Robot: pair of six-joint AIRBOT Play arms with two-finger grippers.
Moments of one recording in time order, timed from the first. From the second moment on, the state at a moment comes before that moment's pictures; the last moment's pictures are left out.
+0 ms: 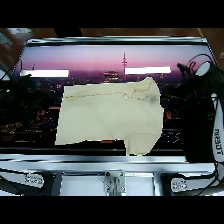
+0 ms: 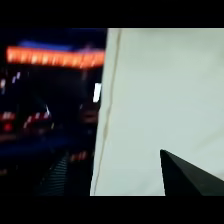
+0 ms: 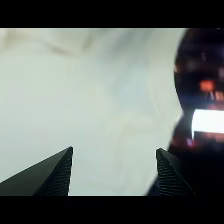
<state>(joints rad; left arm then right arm) 0.31 -1.63 1.45 1.21 -1.51 -1.38 -0.16 -1.58 1.48 -1.27 1.45 1.39</state>
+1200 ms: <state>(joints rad) 0.51 -1.38 0.58 0.90 -1.17 -1.16 -0.31 -1.31 1.08 -1.00 1.56 1.39</state>
